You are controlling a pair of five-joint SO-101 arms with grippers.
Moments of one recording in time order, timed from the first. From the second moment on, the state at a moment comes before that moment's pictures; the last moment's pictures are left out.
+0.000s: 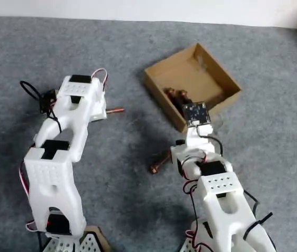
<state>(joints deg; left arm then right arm) -2.9 31.8 -5.3 59.3 111.9 -15.0 -42.1 70.5 31.7 2.6</state>
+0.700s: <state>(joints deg) -1.3 8.2 3.6 75.5 91.5 -15.0 -42.3 70.5 33.4 2.6</state>
